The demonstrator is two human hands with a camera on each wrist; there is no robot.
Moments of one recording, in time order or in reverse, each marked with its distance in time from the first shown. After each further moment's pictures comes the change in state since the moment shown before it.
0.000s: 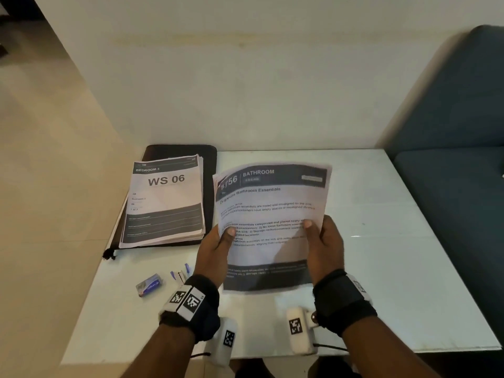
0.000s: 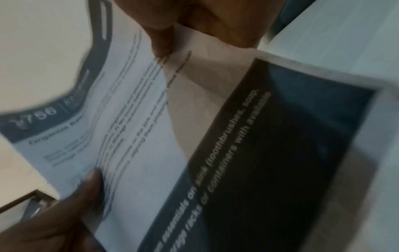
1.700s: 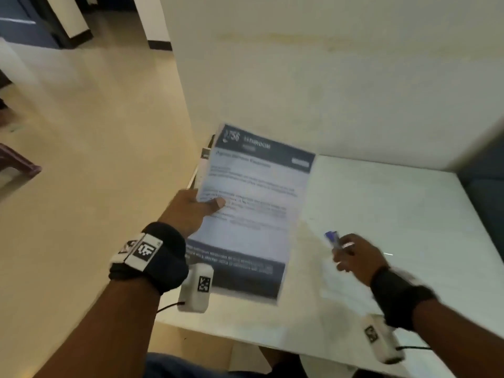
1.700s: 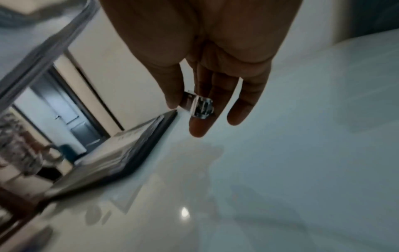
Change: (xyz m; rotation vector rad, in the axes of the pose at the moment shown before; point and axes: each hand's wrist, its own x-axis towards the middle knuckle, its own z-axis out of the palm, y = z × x) left_hand -0.006 0.107 -0.169 0.312 0.059 -0.126; right_hand 0.011 -0.001 0.027 -0.581 -0.499 0.294
